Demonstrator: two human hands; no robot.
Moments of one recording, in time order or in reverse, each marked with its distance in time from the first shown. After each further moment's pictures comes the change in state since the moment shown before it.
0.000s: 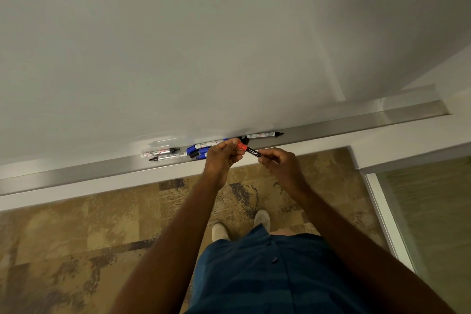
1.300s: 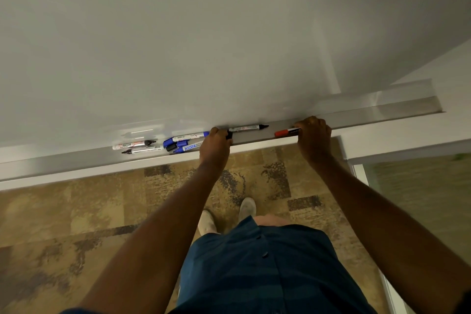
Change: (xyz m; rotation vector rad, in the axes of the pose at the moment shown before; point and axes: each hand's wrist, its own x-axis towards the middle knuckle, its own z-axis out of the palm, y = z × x) left_hand 0.052 -0.029 0.043 1.280 0.192 0.313; right_hand 0.101 0.061 -0.120 -1.049 0.215 -0.112
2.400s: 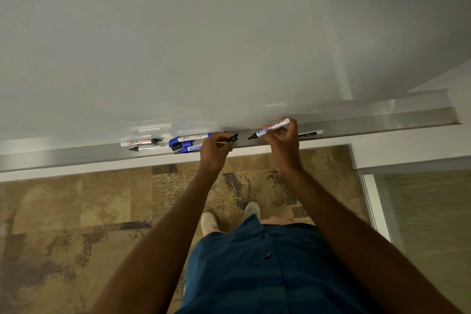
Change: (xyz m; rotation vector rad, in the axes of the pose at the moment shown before) left_hand -0.016 -0.009 -0.003 -0.755 0.048 -0.249; right_hand -0.026 -0.097 -0.003 1.435 -0.022 0.309
